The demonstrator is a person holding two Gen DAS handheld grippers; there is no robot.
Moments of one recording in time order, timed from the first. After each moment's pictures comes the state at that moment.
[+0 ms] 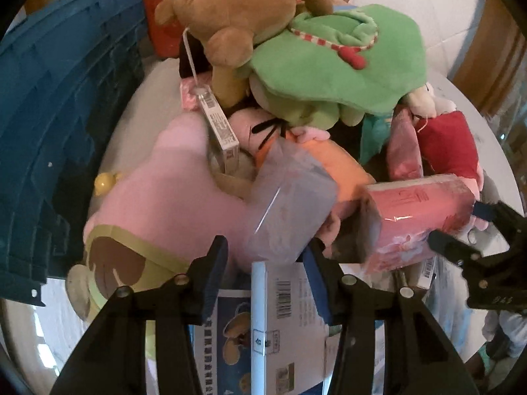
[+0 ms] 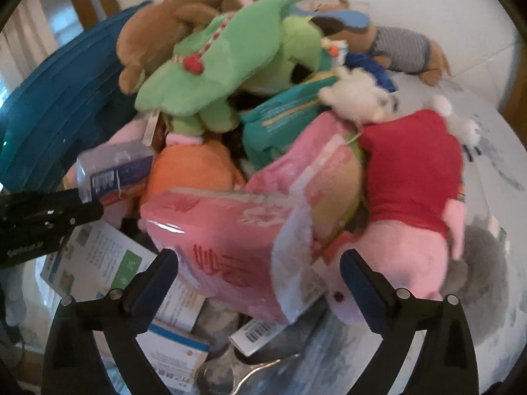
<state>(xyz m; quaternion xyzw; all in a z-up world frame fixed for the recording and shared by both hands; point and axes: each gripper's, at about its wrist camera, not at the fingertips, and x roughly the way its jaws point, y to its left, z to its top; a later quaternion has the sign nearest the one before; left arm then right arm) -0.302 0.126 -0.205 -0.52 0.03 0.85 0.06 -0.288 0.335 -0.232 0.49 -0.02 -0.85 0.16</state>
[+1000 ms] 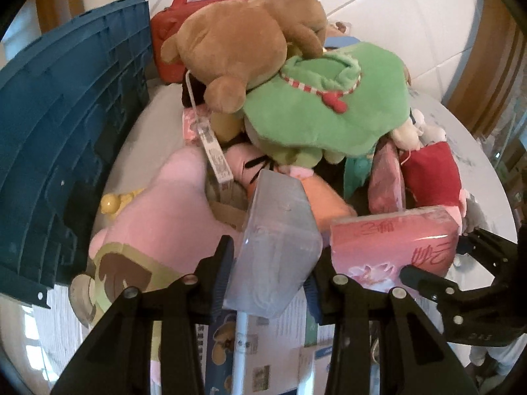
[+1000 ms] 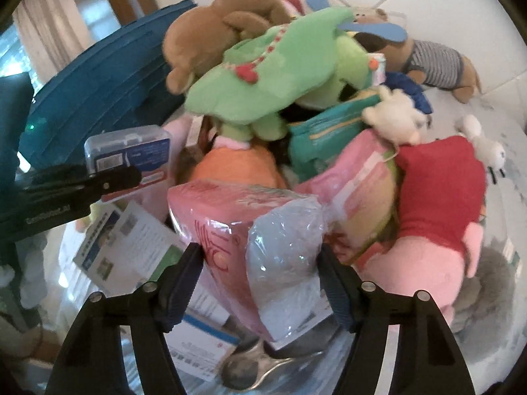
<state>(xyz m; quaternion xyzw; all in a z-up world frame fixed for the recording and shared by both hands) -0.291 0.126 -0.178 -0.49 0.01 0.87 0.06 -0.276 0.319 -0.218 0.48 -0.02 -0.85 0.22</state>
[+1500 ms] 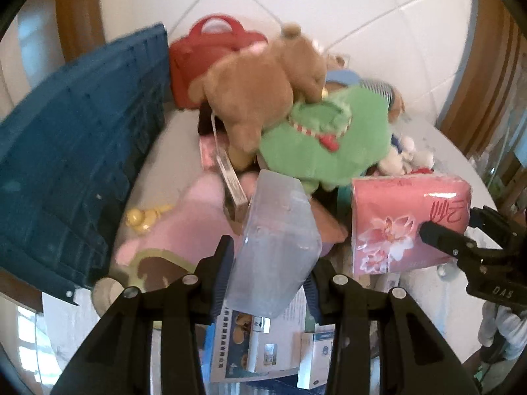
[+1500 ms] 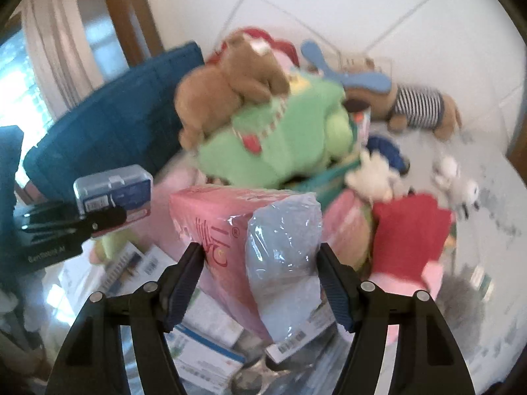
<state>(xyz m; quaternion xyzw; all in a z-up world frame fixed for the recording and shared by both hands) -0.253 0.108 -0.108 -0.42 0.00 0.90 0.05 -0.262 0.325 -0.136 0.39 -0.02 -0.90 0.20</state>
